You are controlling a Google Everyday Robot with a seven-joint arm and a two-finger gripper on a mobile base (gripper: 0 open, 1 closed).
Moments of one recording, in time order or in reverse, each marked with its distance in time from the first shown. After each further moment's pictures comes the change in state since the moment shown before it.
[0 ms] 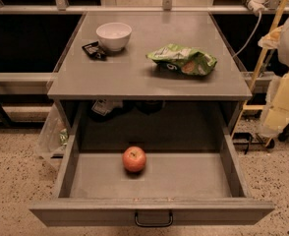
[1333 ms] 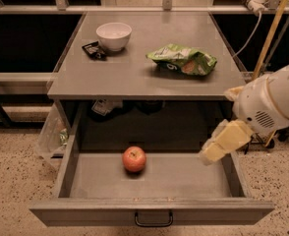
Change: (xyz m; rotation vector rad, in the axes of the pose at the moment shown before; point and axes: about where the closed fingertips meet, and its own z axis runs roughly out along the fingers) arm -0.035 0.041 0.108 -0.096 -0.342 0.274
